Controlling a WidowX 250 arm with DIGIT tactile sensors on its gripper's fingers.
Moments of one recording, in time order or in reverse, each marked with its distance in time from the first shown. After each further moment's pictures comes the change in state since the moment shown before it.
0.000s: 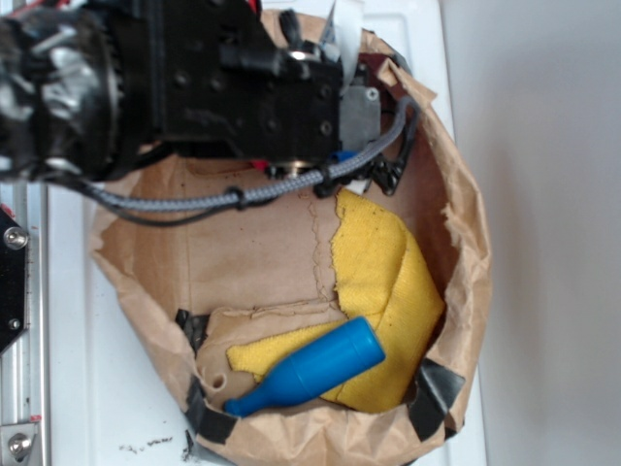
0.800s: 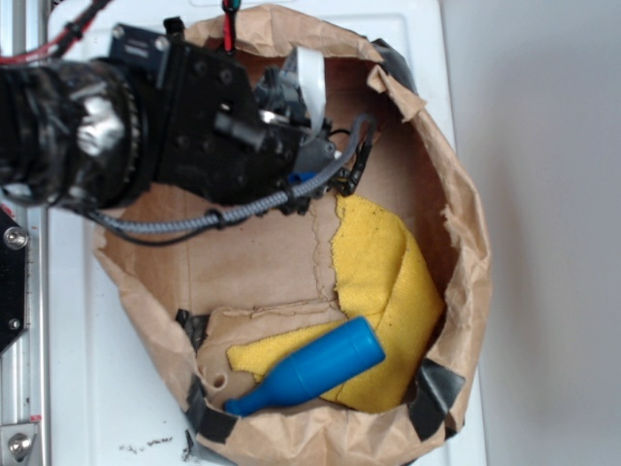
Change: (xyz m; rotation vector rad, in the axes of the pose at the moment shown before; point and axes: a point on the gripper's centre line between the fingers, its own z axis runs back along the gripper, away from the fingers) arm -0.028 0.011 -0.026 0.040 -0.052 -0.062
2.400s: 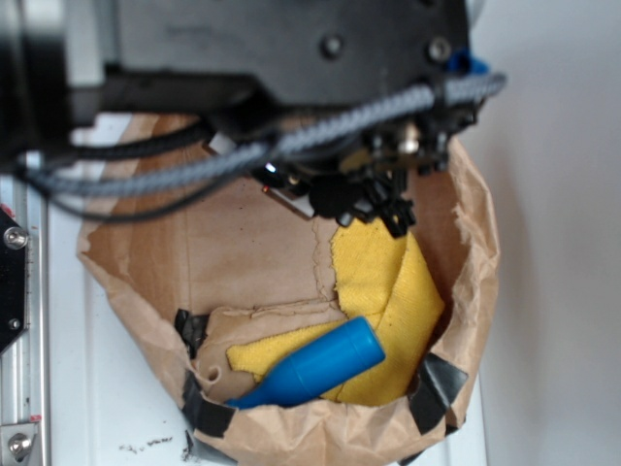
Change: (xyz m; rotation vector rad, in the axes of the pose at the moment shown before) arm 0.010 -0.022 0.135 -0.025 0.294 -0.200
